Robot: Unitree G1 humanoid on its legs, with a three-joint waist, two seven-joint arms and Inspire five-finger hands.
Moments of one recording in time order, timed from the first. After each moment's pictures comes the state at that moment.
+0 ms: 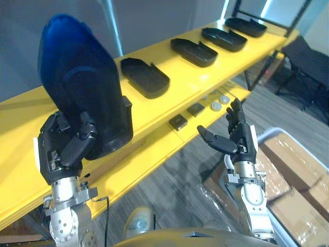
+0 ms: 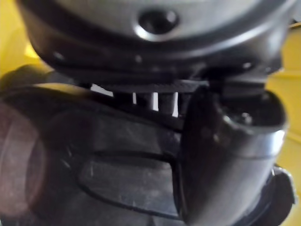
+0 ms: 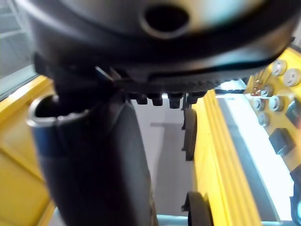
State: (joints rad) left arm 0.41 0.00 0.27 -0.49 -0.34 -0.32 -0.04; right arm 0.22 -0.07 0.00 -0.09 0.08 -0.37 -0.06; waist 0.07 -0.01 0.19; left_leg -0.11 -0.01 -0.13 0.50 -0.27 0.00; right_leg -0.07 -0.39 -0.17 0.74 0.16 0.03
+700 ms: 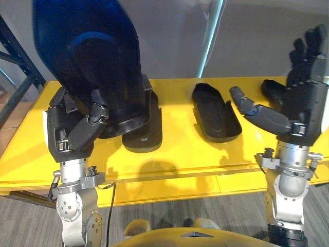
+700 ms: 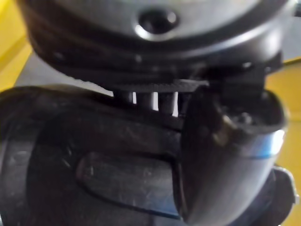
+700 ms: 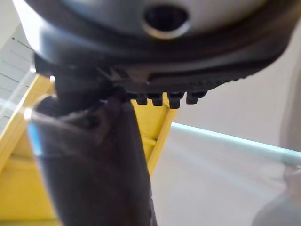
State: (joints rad) left arm 0.30 0.02 0.16 -0.52 -0.46 -0.36 -0.13; right arm 0.14 -0.17 -0.28 -0.41 0.02 -0.51 -0.10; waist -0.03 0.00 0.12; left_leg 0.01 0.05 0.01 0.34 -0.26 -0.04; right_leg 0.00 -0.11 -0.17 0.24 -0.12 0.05
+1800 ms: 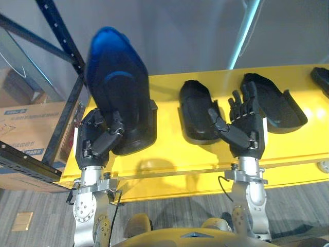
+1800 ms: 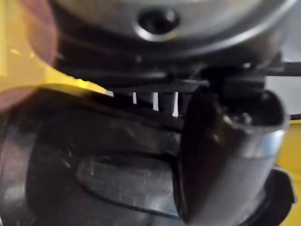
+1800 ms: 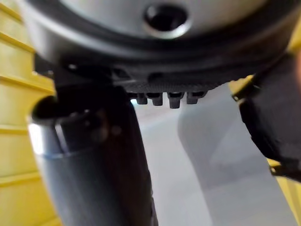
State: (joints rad) left arm 0.35 0.04 0.08 -0.31 -0.35 -0.32 -0.07; right arm 0.24 0.04 0.06 -0.25 0.31 -0.40 0.00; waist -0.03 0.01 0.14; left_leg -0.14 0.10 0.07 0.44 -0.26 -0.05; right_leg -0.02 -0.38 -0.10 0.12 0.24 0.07
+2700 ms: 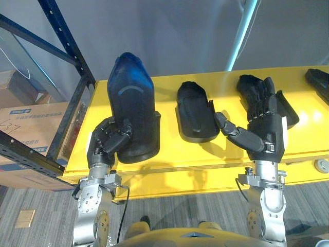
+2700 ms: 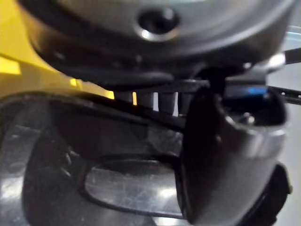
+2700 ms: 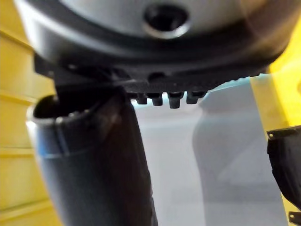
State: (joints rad) left arm 0.31 0.03 0.13 -0.33 -0.30 0.01 0.02; right arm 0.28 -0.04 -0.07 -0.33 0.22 -0.40 0.08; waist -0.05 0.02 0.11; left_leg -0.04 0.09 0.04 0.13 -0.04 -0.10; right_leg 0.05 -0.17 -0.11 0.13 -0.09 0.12
